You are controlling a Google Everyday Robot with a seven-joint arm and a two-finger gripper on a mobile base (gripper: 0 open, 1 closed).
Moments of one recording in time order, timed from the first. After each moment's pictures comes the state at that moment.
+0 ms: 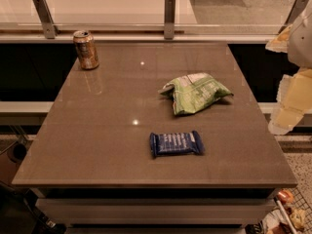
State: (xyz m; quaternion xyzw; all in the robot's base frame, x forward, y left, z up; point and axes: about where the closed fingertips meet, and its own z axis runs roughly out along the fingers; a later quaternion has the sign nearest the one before) arm 0.438 -0.214 0.987 -0.60 0.78 -0.05 0.18
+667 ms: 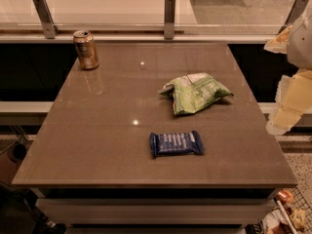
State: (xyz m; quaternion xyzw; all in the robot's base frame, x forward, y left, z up) arm 0.439 -0.212 0.984 -0.60 0.78 -0.04 0.19
